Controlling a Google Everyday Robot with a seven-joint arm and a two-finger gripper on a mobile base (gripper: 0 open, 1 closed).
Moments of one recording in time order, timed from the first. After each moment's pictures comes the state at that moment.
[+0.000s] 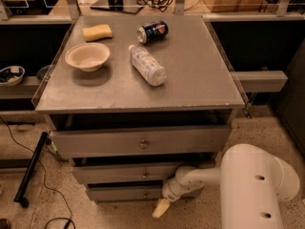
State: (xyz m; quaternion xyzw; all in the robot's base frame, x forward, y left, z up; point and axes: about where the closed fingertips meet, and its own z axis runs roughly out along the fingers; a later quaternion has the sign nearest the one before) arm 0.520 -0.040 0.208 -0.54 0.80 0.22 0.15
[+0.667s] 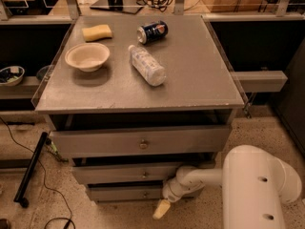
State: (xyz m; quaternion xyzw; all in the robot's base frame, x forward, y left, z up) arm 0.513 -0.040 0.209 -0.55 0.79 0.23 0.14
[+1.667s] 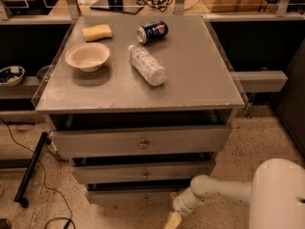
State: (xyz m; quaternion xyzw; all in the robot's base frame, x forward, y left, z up) arm 0.449 -0.074 0.228 -0.55 0.78 0.28 0.13
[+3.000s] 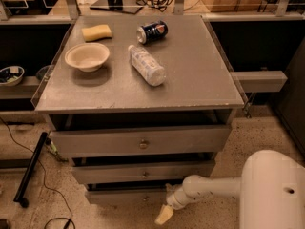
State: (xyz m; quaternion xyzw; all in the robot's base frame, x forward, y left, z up) arm 0.489 -0.054 0.228 -0.54 0.79 0.22 0.19
